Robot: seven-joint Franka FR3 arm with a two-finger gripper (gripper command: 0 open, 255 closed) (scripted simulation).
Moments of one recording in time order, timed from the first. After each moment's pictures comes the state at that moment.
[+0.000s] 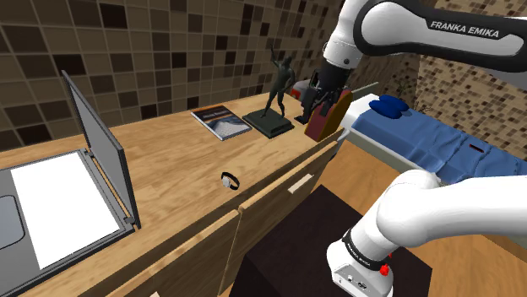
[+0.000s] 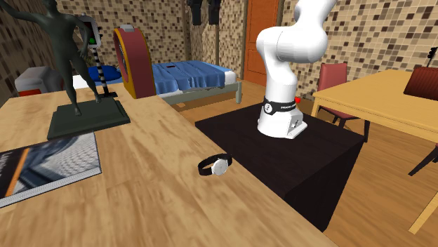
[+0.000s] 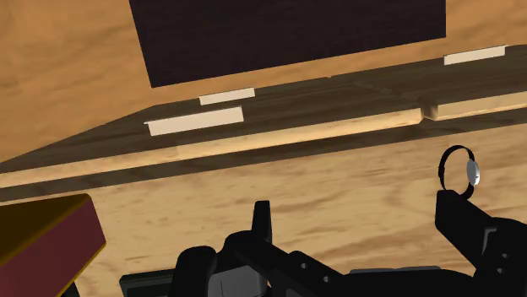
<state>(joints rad) -0.02 -0.75 -0.01 -2.44 0.00 1.70 0.06</state>
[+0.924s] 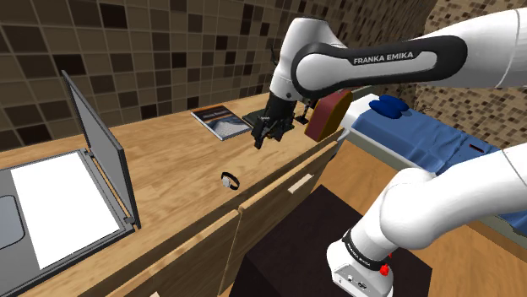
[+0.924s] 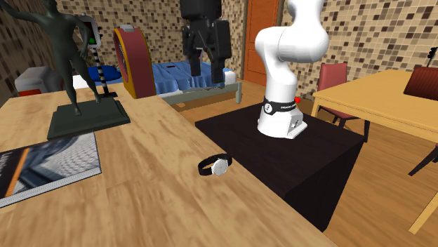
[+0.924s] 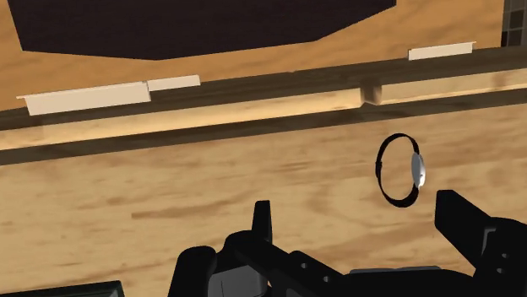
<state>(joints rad) 0.08 -0.48 0.12 -2.51 0.13 2.04 0.17</state>
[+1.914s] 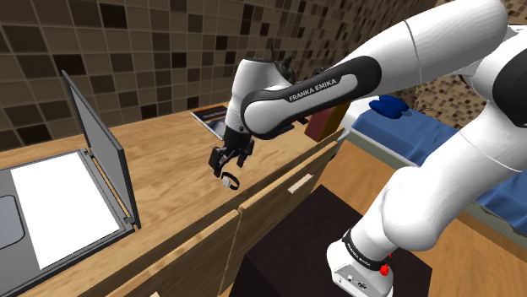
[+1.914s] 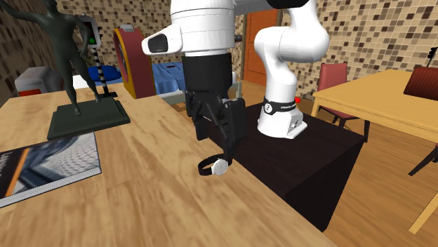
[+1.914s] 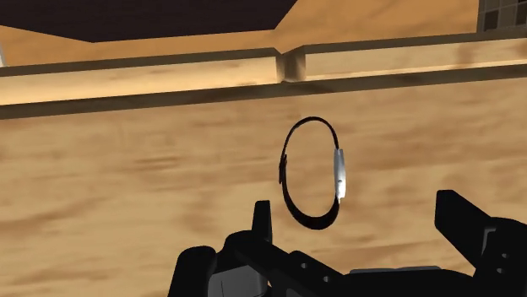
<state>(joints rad) 0.15 -0.12 0.24 -2.44 0.18 2.35 0.26</state>
